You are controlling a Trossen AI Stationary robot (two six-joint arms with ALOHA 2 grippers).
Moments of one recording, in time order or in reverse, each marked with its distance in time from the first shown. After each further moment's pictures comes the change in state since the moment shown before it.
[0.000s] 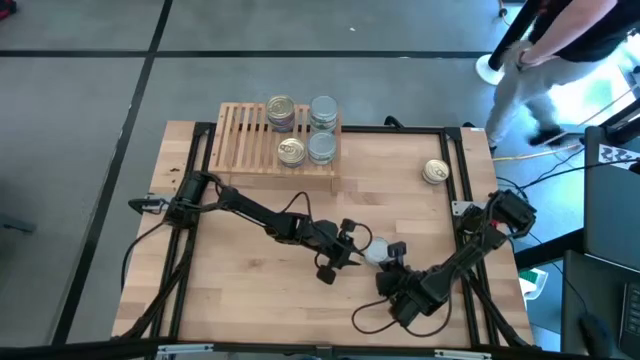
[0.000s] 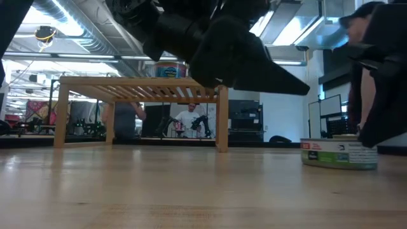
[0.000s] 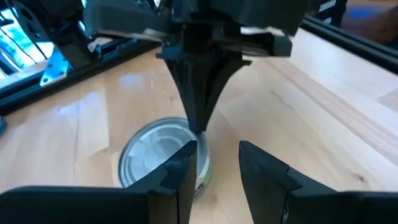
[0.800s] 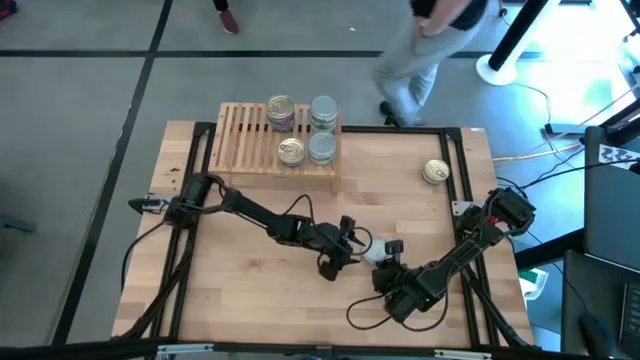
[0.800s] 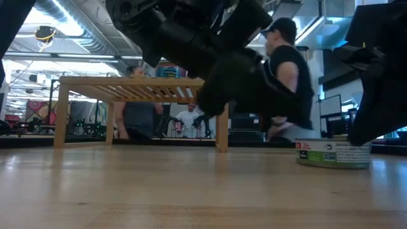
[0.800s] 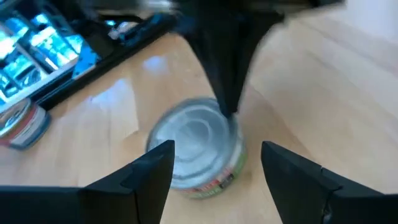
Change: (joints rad) left arm -0.007 0.033 -0.001 0.002 -0.137 0.121; right arm -0.034 -0.016 -0.001 0.053 -0.002 0.003
